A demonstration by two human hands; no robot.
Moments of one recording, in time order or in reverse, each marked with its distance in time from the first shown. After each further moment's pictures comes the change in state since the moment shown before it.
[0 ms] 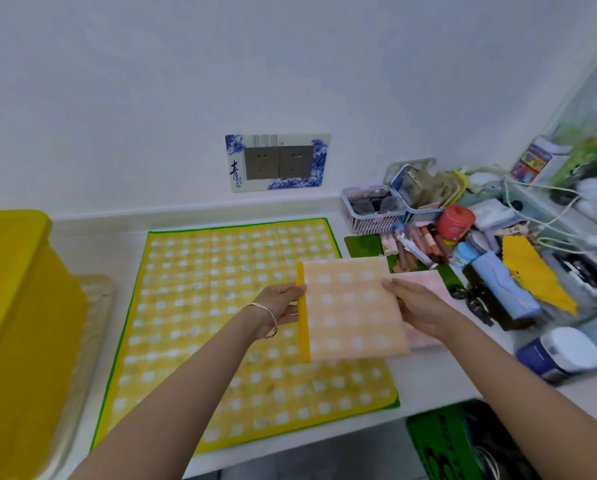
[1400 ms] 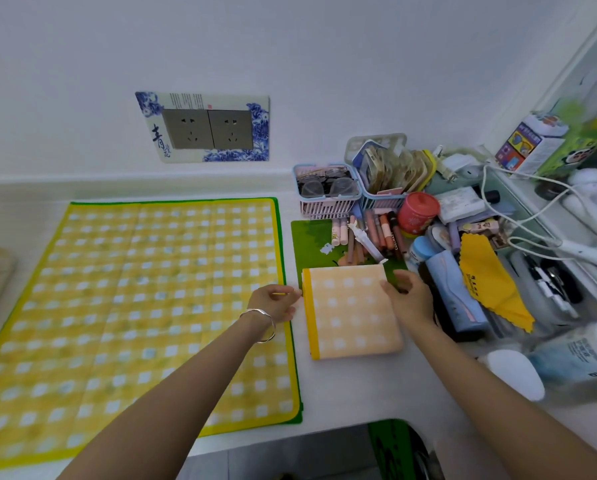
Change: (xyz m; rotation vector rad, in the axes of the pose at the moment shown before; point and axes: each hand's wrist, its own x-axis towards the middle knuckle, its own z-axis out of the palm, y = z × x) left_hand 0.084 -0.051 0.143 -0.003 0.251 0.020; right_hand 0.074 0.028 -0.148 -0.469 0.460 -0.293
